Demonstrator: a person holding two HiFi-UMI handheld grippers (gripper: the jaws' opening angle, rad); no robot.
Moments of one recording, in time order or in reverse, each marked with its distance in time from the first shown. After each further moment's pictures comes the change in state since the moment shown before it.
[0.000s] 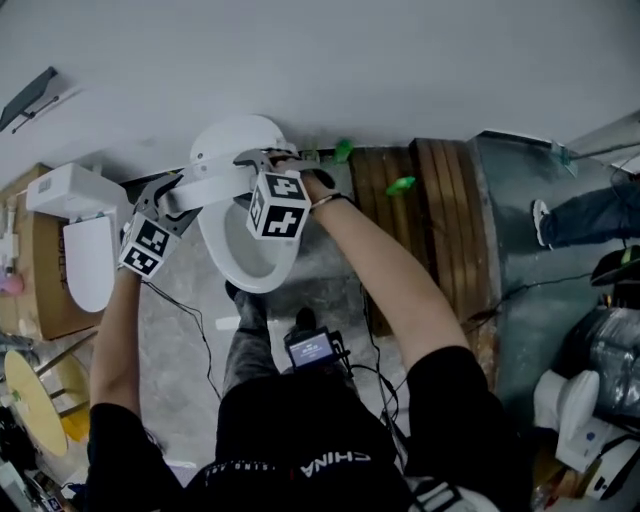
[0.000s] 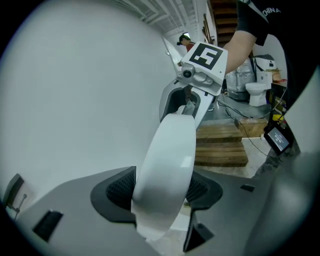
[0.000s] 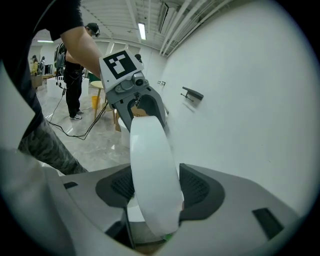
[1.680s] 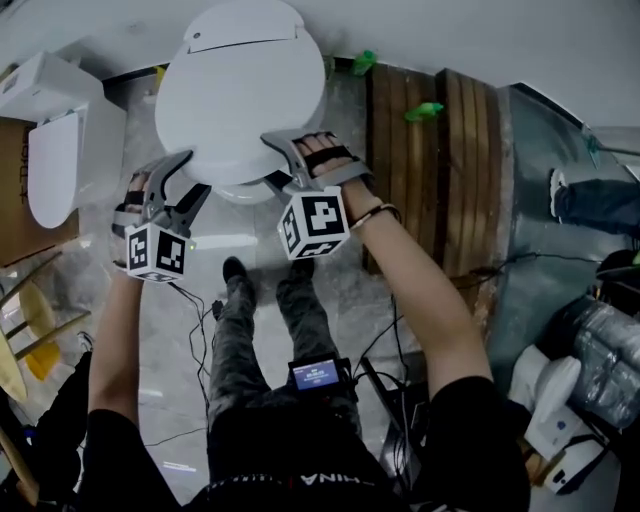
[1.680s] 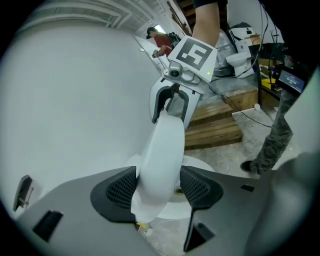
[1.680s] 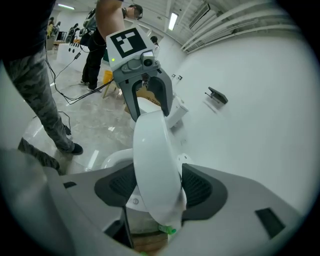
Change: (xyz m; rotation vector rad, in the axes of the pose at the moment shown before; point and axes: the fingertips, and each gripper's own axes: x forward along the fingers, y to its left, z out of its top) left arm -0.008 -0.207 -0.120 0.214 0.043 0.080; right arm 0.034 0.216 -0.086 -0.240 0.082 -0.110
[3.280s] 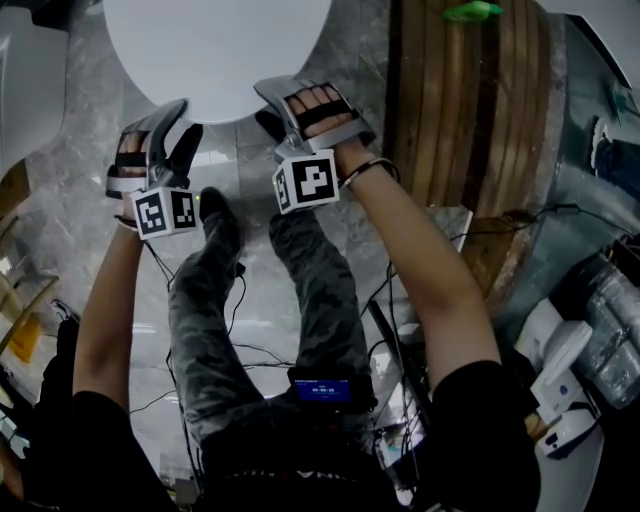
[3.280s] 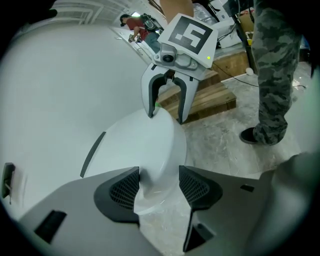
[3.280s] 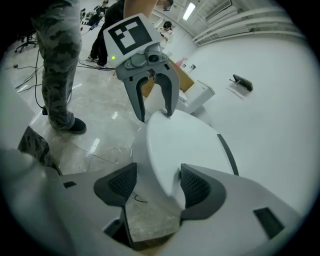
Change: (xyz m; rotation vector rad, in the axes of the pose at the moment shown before) left arm 0.159 -0.243 -0.168 0.126 0.114 0.016; right arm 0.162 0.256 -0.127 -0.074 0.081 -0.017
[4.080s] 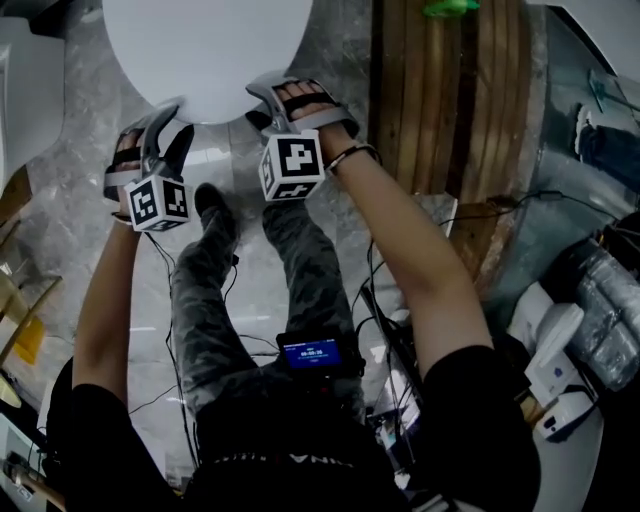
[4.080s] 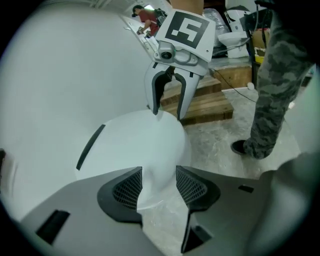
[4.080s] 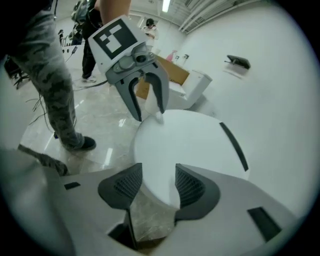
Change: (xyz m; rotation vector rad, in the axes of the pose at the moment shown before) left arm -0.021 0.029 0.004 -0.114 0.037 -0.114; right arm -0.016 -0.029 0.013 0.179 0.035 0.157
